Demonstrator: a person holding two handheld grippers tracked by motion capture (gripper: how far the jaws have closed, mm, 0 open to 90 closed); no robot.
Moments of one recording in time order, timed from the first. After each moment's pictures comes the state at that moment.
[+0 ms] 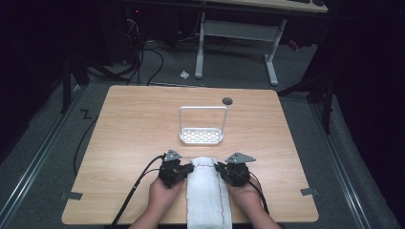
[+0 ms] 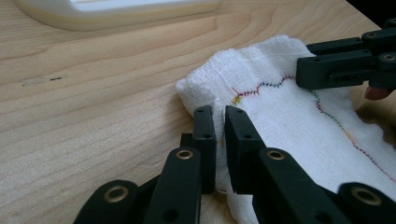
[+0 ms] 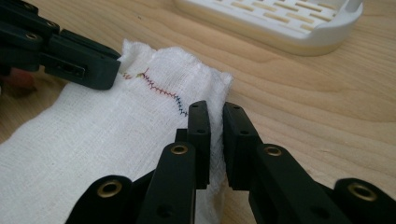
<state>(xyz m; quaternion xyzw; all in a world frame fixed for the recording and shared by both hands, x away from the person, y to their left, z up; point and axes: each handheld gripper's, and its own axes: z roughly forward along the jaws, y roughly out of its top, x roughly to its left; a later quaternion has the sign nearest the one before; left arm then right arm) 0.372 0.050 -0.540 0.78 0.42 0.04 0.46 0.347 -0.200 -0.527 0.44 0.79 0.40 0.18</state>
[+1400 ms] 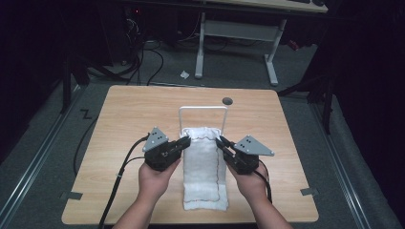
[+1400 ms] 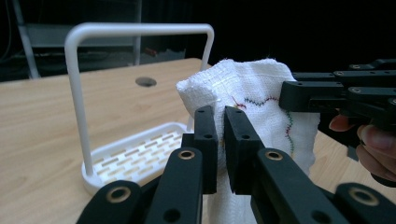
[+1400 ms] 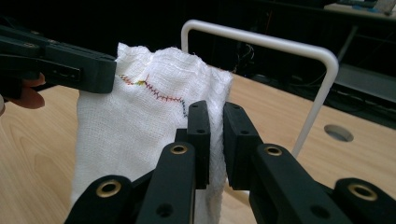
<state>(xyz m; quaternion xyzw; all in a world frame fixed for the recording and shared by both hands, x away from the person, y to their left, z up) 0.355 0.071 -0.414 0.72 0.34 0.15 0.59 0.331 -0.192 -0.416 0.36 0.72 0.51 0.30</state>
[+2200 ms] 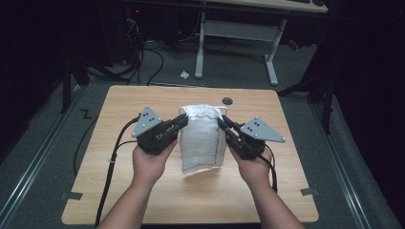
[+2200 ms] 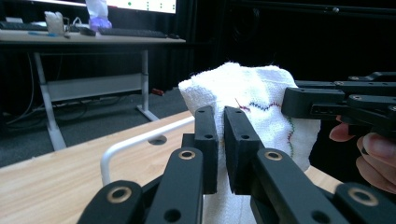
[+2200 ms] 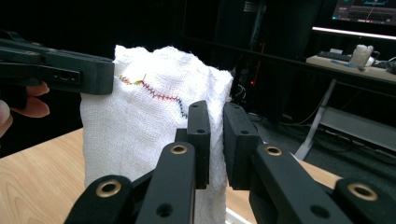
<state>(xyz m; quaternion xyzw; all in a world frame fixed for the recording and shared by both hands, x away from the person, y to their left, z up) 0.363 0.078 -0.351 0.69 0.30 0.20 0.63 0.338 -0.189 -0.355 0.33 0.68 0.56 0.34</state>
